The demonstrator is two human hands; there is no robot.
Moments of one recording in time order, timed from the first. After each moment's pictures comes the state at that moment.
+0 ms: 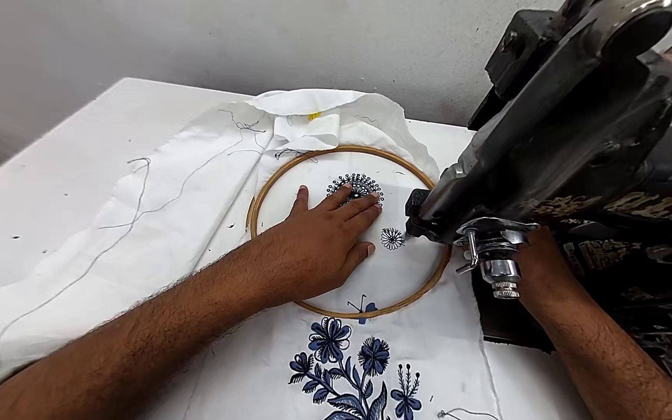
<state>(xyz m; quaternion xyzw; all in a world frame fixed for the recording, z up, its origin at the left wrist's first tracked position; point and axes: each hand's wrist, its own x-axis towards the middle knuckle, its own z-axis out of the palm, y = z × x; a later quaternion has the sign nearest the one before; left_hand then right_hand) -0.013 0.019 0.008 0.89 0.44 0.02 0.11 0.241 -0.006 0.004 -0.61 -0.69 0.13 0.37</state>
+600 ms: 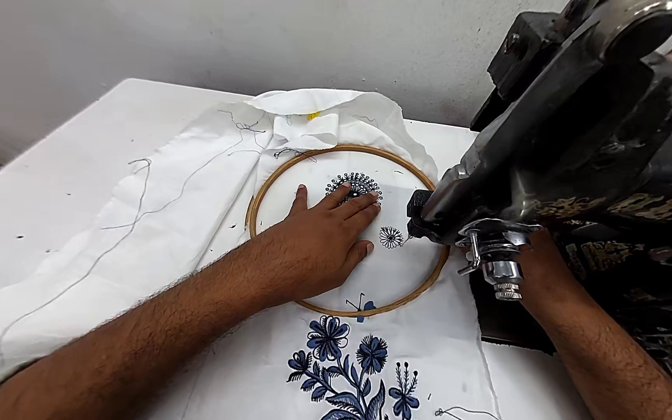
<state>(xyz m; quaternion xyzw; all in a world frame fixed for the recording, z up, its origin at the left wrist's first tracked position) -0.015 0.020 0.007 0.89 0.45 0.02 0.10 0.243 -0.006 0.002 -0.60 -0.74 0.05 0.29</state>
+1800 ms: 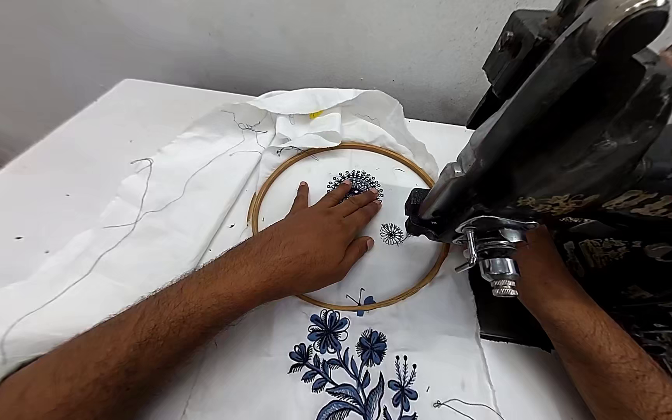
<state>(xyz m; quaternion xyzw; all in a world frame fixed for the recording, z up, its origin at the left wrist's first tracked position) -0.014 0.022 0.002 0.89 0.44 0.04 0.10 0.232 -0.007 0.014 -0.67 -0.64 0.17 0.34</state>
